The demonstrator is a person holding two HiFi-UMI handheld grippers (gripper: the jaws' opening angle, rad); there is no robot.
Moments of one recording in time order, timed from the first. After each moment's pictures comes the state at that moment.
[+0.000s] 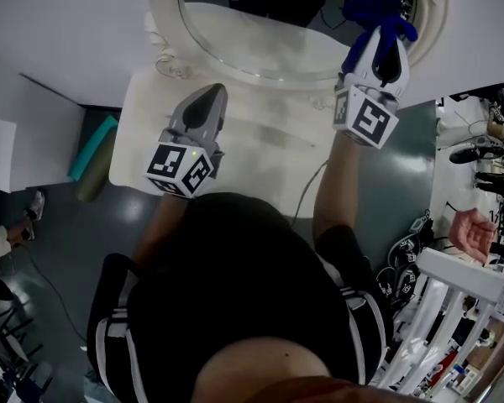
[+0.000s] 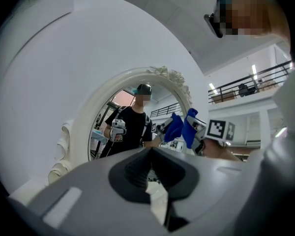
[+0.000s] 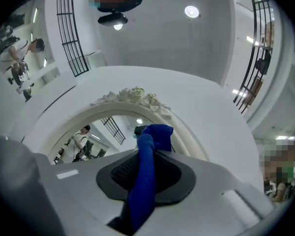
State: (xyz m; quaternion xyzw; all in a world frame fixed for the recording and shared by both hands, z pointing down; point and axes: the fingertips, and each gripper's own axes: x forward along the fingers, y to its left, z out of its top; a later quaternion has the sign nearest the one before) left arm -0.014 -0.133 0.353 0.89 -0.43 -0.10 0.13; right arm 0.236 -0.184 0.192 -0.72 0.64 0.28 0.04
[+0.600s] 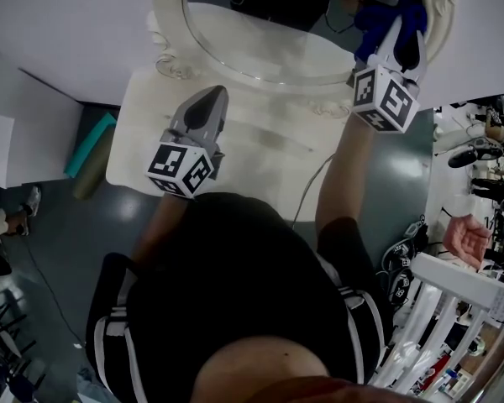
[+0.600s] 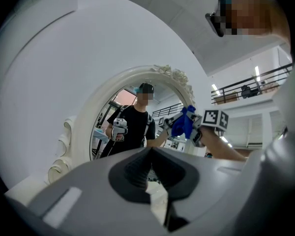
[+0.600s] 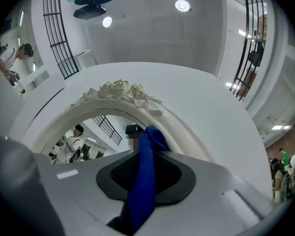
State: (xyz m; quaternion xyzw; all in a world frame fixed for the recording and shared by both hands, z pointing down) left arm -0.015 -0.143 0.362 0.88 -0.43 -0.10 0.15; right arm 0.260 -0.224 0.162 -0.73 0.63 0.24 0.07
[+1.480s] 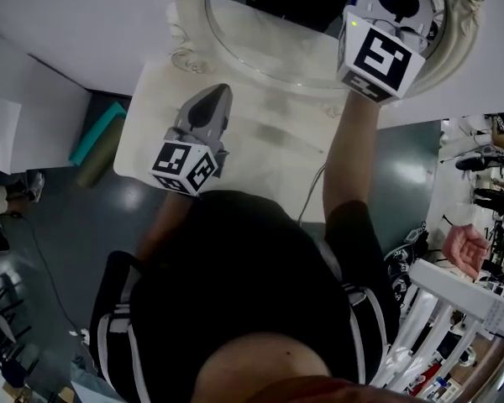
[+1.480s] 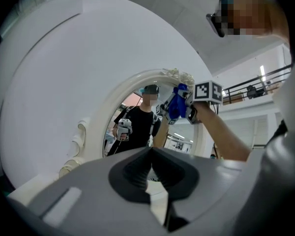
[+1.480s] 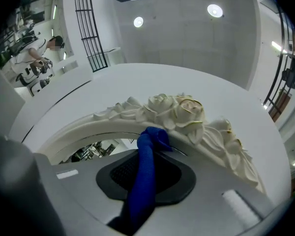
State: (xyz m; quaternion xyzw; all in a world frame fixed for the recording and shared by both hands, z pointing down) left arm -0.042 -0.149 0.373 0.87 -0.46 -0.11 0.16; right arm 0.125 -0.264 0.095 -0.67 0.66 0.34 -0.03
